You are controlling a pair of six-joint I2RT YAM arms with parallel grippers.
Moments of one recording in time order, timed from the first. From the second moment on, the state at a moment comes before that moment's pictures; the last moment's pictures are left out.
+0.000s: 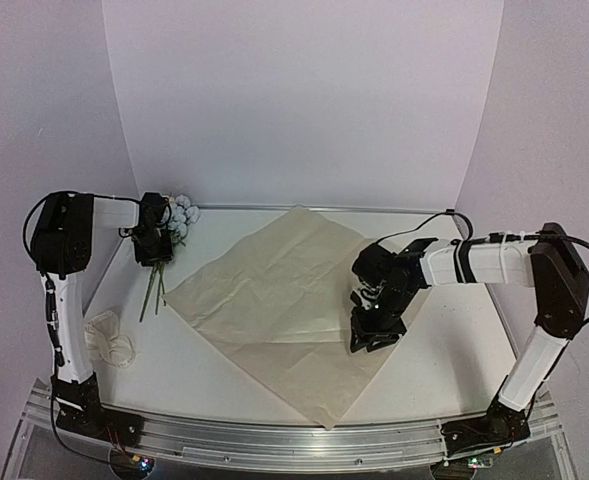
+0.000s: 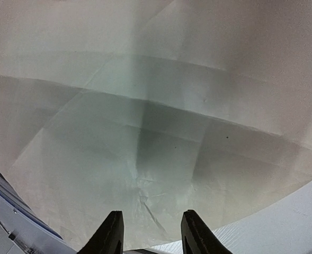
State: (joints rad) left arm -0.13 2.16 1.53 -0.55 -0.13 -0.42; right arm 0.77 1.74 1.13 -0.81 -0.26 0.59
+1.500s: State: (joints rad) left arm -0.42 2.01 1.79 -0.80 -0.20 -0.42; right arm 1.02 1.82 1.07 -0.69 -0.22 0.83
